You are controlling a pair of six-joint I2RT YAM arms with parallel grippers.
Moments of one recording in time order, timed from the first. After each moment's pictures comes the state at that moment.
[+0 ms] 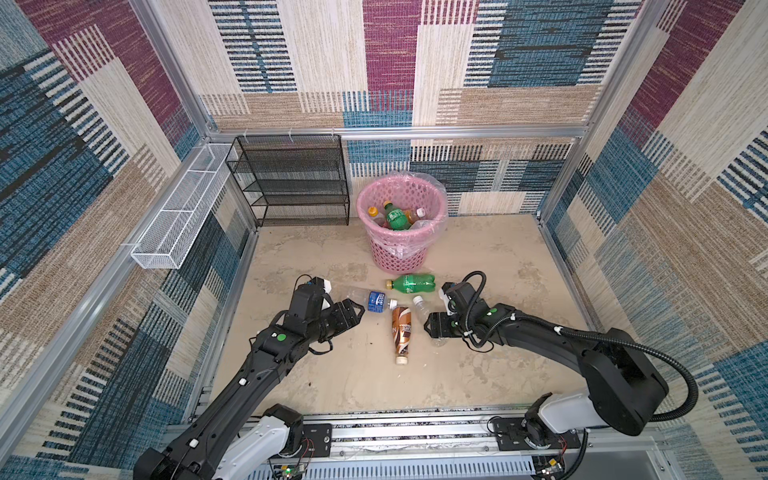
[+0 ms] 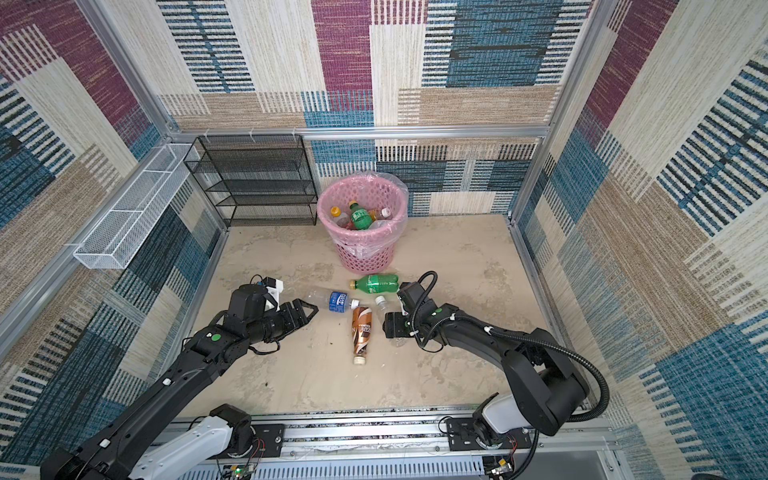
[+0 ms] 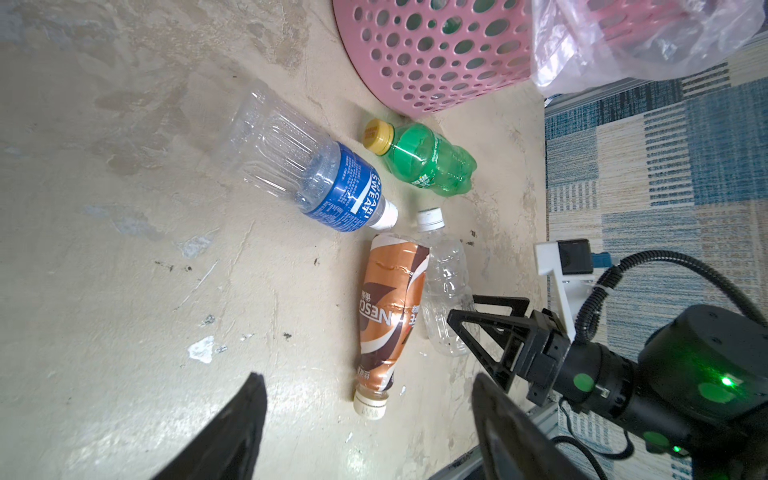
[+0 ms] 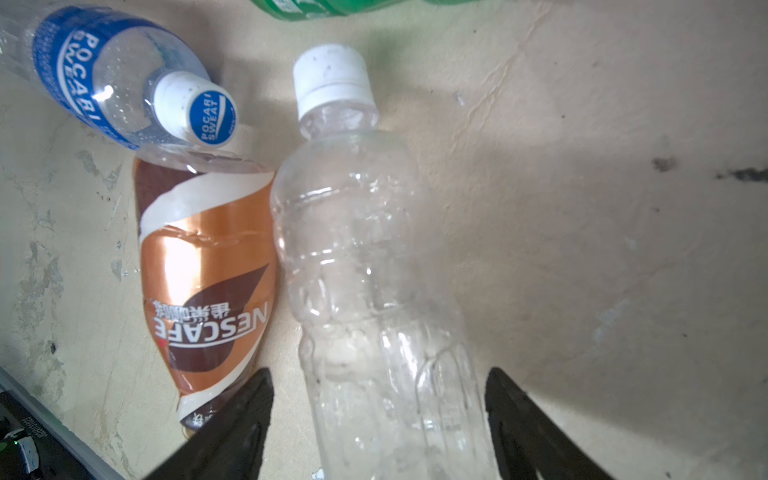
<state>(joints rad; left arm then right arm) -0.40 0.94 0.71 -0.49 0.24 -0.81 0.63 1.45 0.77 -0.32 -0.13 0.54</state>
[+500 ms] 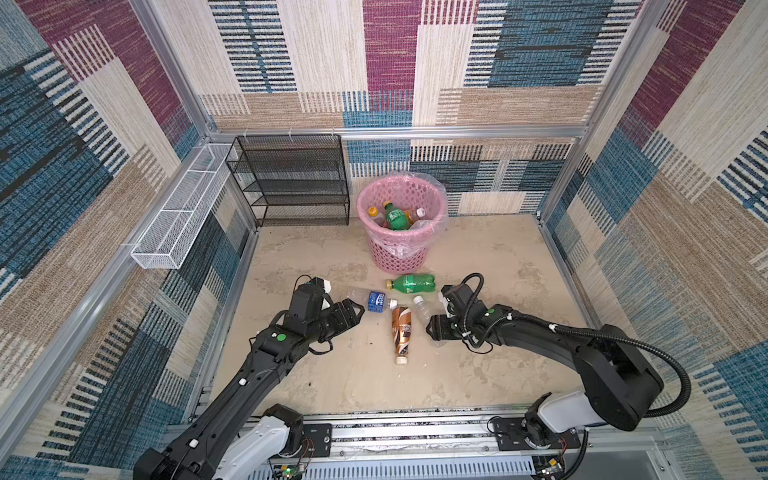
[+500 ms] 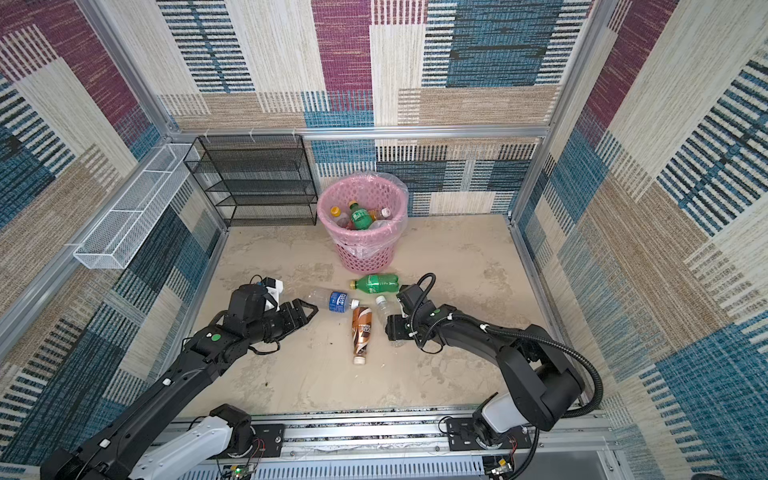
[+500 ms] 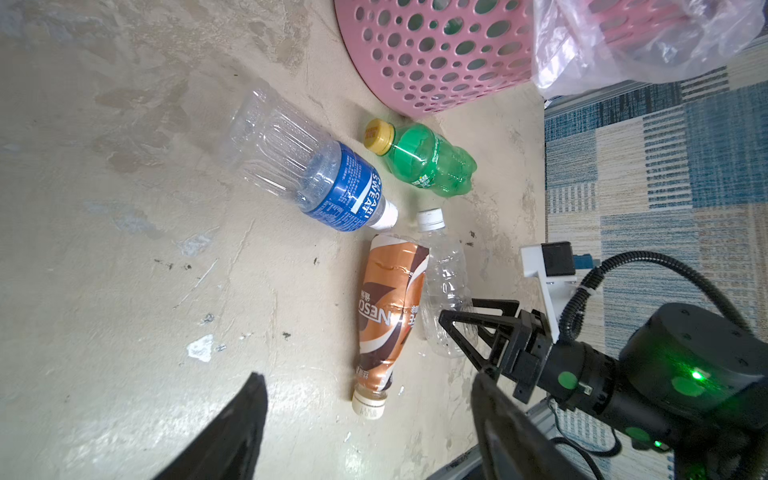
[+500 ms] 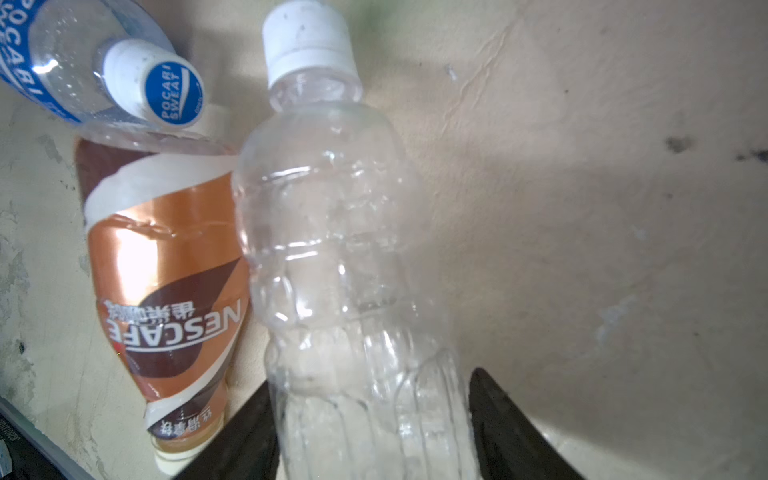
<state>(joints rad) -0.40 0.94 0.71 -0.49 0.25 -0.82 0.63 1.47 0.75 -0.32 -0.13 0.54</state>
